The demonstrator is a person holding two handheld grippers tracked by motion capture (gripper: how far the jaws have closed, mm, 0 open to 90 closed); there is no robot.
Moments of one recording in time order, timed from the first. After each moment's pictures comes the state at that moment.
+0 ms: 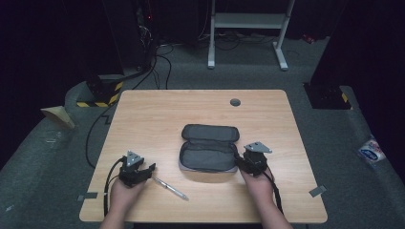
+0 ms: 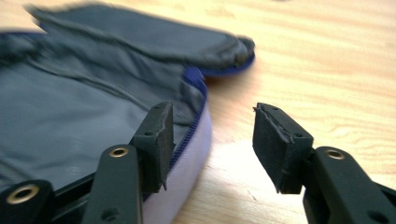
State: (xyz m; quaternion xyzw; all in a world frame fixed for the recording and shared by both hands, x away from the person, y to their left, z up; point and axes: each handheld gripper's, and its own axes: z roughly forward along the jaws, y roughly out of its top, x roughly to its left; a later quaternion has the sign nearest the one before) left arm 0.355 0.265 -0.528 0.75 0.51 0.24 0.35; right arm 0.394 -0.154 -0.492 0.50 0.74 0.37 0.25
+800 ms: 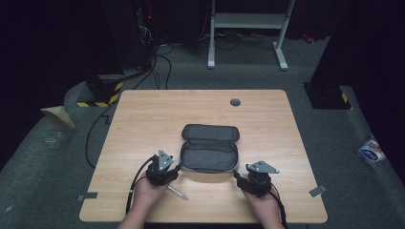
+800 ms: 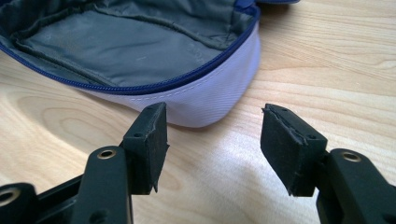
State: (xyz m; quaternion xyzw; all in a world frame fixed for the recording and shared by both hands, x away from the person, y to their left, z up) left arm 0.351 0.169 -0.501 0.80 0.40 0.26 0.36; right arm 0.341 -0.168 -0.511 0.47 0.76 0.39 0.20
